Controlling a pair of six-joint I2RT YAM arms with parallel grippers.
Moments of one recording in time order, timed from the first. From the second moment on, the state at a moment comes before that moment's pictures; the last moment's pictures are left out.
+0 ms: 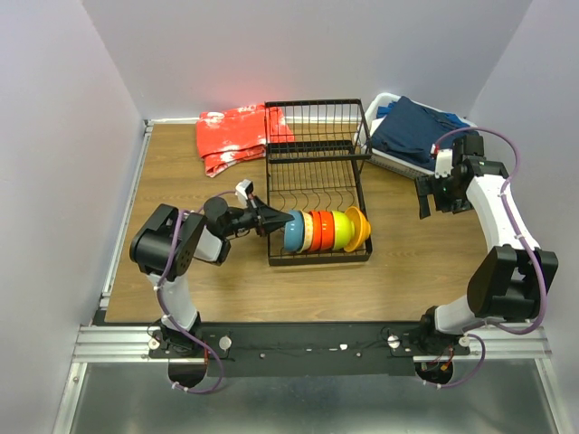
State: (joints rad) left arm -0.30 1.84 0.51 1.34 0.89 -1.68; right arm -0.13 1.49 1.27 -0.95 -0.03 -0.26
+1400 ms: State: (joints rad) left arm -0.20 1.56 0.75 0.54 1.00 -0.90; right arm -0.13 1.42 1.35 -0.96 -0.08 -0.26
